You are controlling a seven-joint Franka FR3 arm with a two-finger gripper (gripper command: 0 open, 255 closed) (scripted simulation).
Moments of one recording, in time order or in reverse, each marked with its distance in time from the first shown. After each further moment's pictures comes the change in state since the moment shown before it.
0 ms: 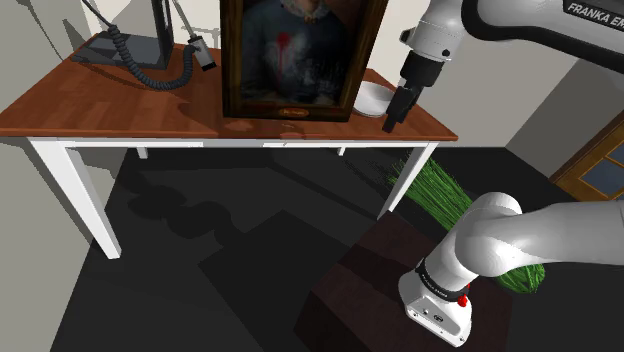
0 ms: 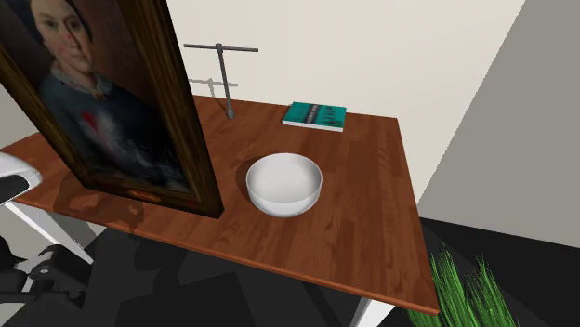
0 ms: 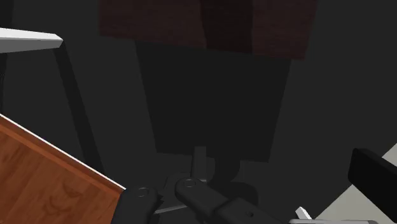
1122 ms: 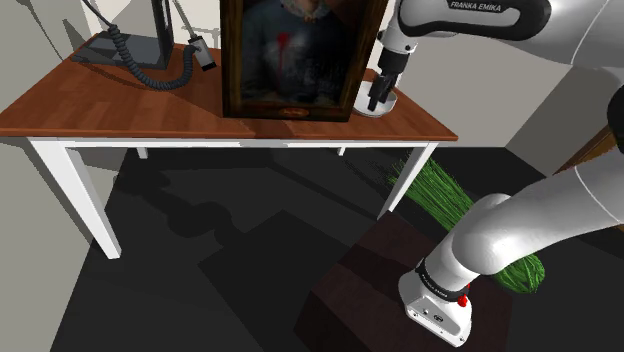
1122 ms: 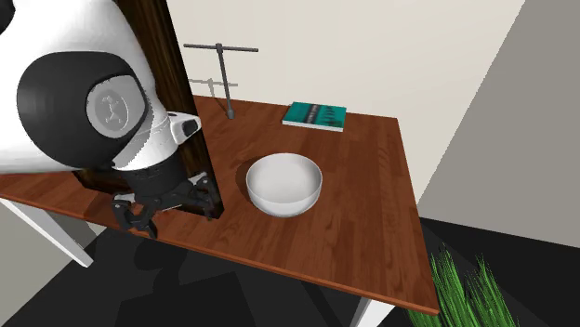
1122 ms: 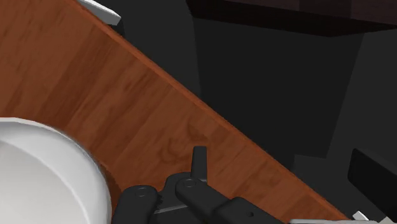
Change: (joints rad) arm -0.071 0.426 -0.192 0.237 -0.157 0.164 -0.259
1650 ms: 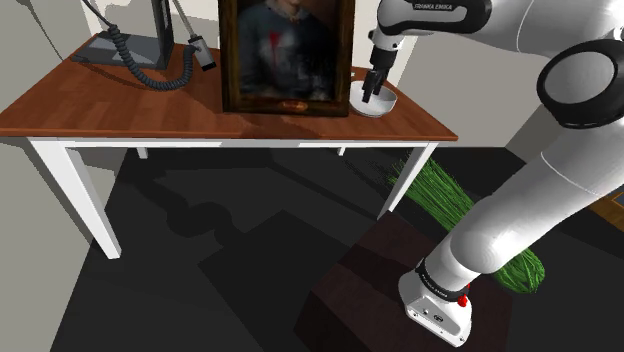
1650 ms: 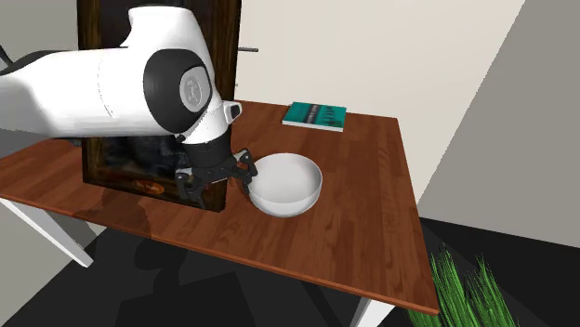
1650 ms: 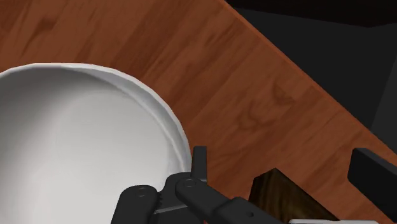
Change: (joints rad) arm -0.033 0.261 -0.077 0.222 -0.012 0.039 -0.127
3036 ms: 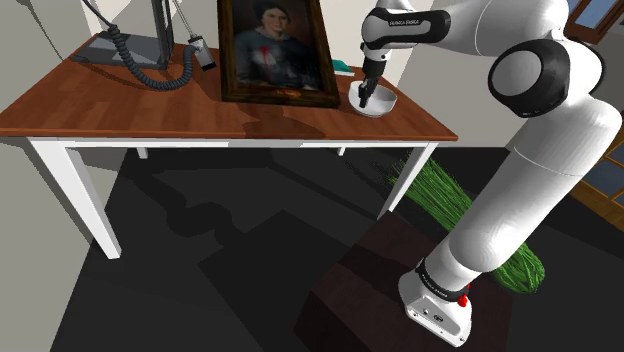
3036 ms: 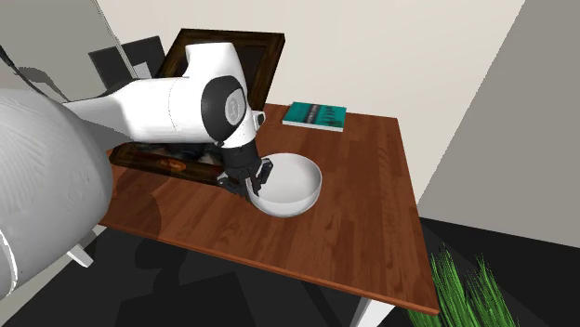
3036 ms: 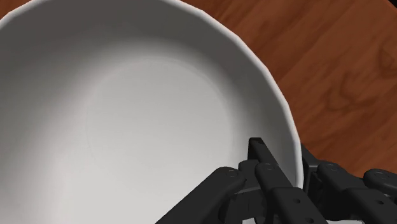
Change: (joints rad) arm -0.038 0.203 -0.041 0.112 0.021 0.092 -0.086
